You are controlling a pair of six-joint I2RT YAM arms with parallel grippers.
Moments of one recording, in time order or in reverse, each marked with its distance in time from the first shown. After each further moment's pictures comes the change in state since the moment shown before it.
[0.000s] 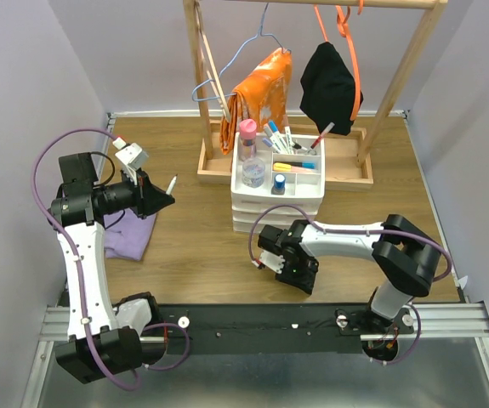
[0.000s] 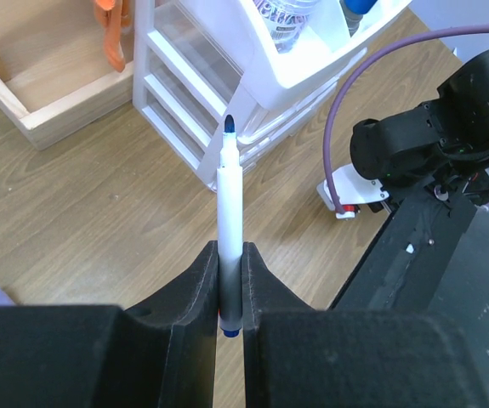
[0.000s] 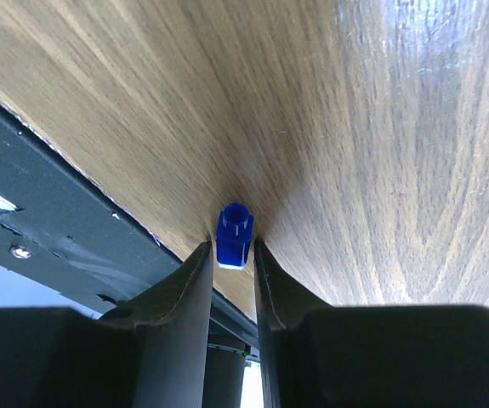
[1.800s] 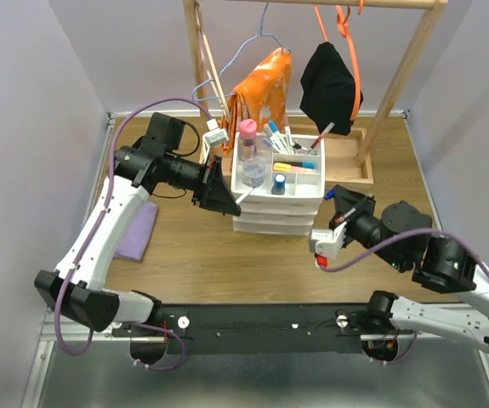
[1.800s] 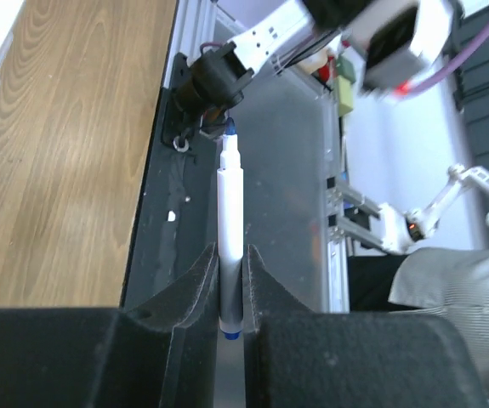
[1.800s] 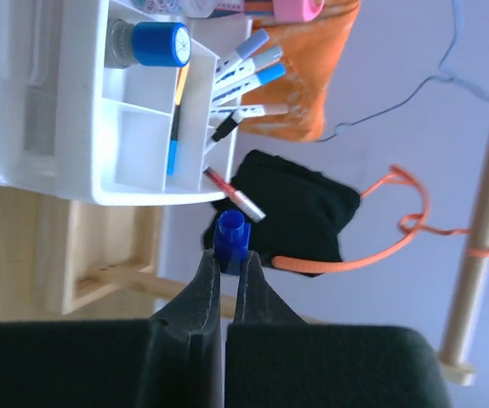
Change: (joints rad) left arm -0.664 0.290 0.344 -0.082 0.150 -0.387; right arm 0.021 -0.879 0.253 0.212 0.475 -1.098
